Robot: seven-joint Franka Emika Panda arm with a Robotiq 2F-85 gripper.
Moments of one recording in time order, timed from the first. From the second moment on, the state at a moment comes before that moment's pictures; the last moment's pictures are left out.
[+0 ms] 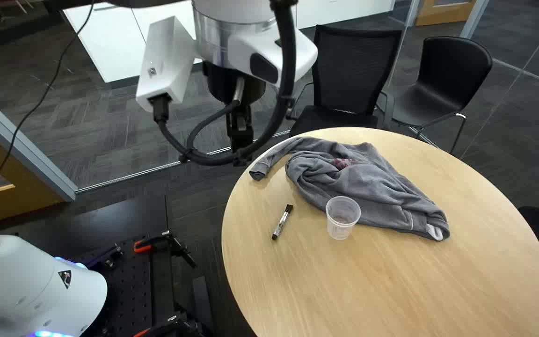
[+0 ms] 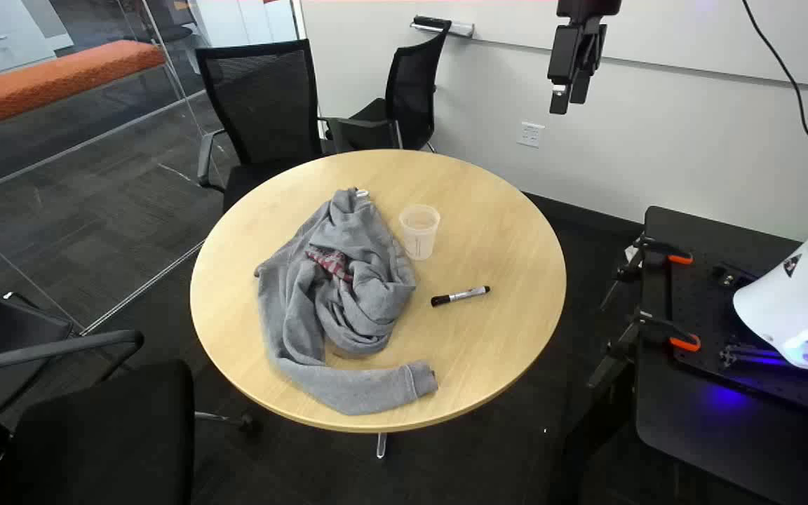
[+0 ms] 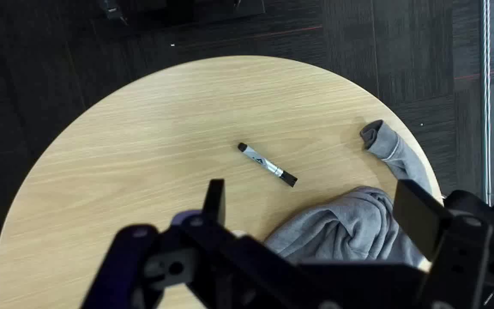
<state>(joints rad) 0.01 -0.28 -0.08 -2.32 0.19 1.93 0.04</state>
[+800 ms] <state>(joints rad) 0.02 -0.27 -0.03 -2.34 0.19 2.06 0.04</state>
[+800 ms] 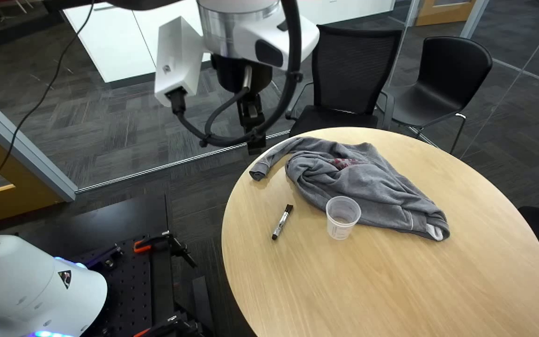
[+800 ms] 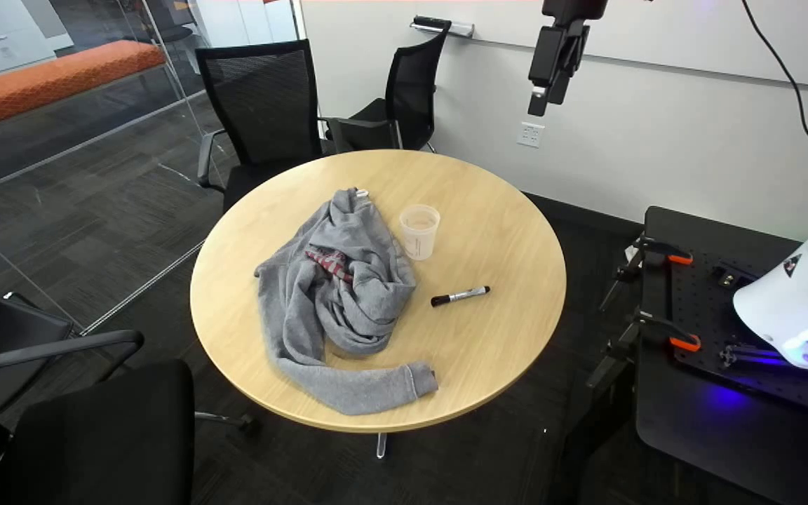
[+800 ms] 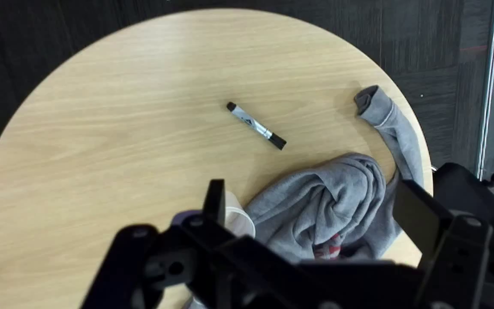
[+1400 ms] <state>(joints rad) 0.04 -0.05 0.04 -2.31 0.08 2.39 0.04</state>
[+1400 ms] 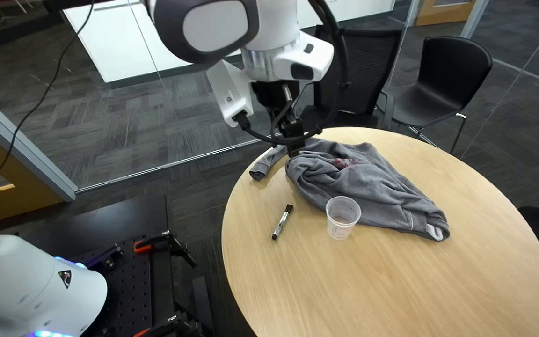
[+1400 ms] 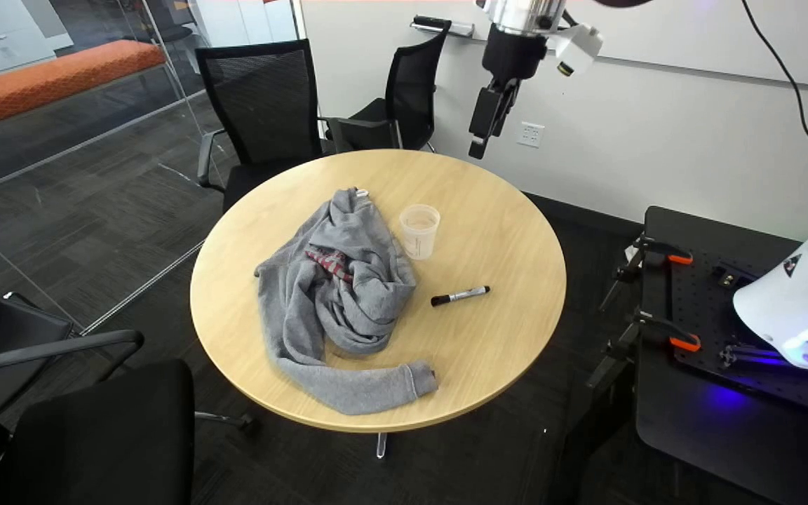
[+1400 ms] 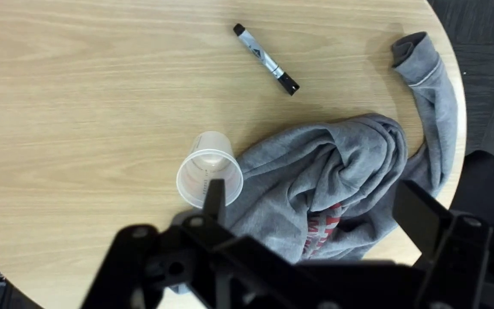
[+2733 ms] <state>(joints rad) 0.04 0.57 0.00 -1.93 -0.10 2.57 0.07</state>
